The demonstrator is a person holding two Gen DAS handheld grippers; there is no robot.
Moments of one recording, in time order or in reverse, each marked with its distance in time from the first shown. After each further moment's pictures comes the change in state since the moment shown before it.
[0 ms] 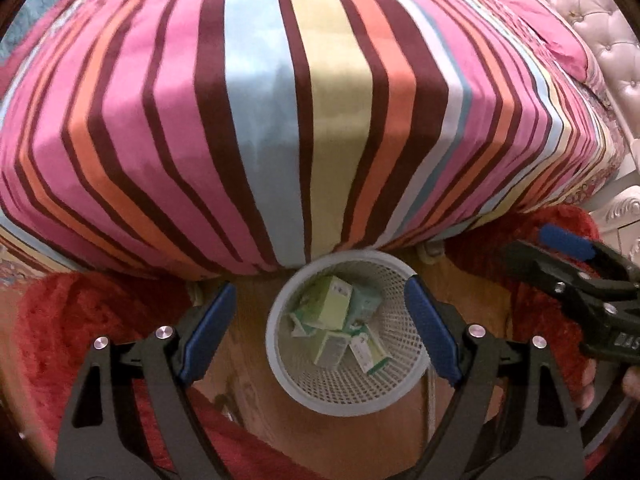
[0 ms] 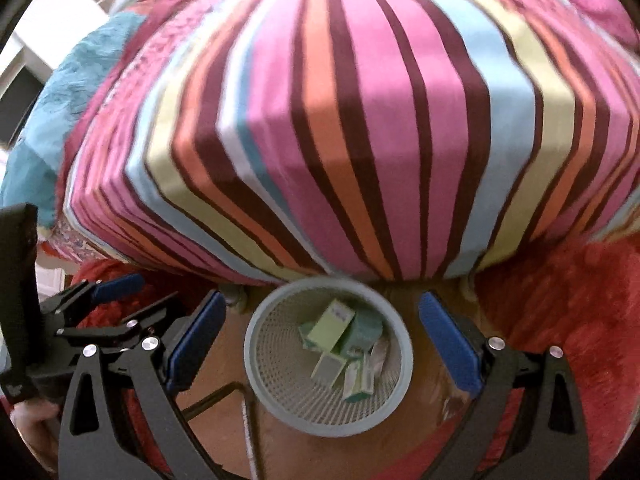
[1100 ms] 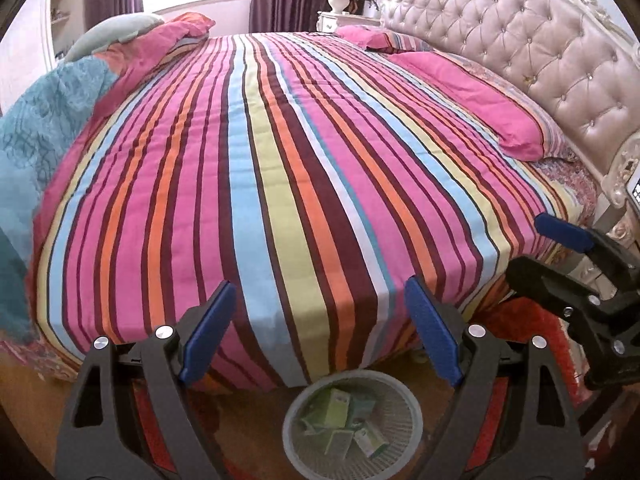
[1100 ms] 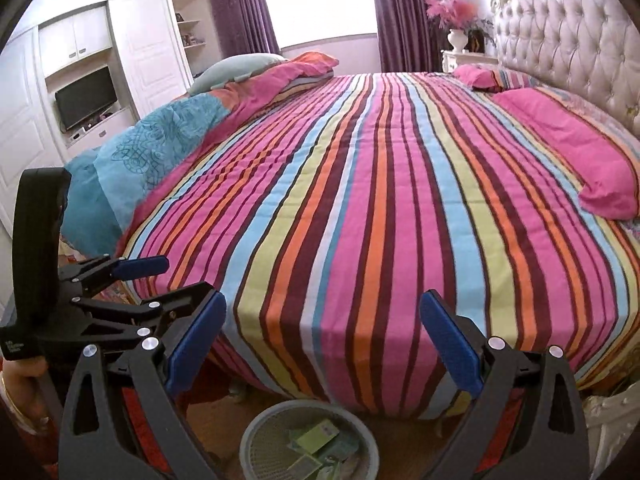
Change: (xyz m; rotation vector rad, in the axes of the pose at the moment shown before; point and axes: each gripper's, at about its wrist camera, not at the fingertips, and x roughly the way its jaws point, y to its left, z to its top) left arm -0.114 -0.029 0.060 0.091 -0.399 0.016; right arm -0.095 0.025 0.049 -0.226 -0.416 0.059
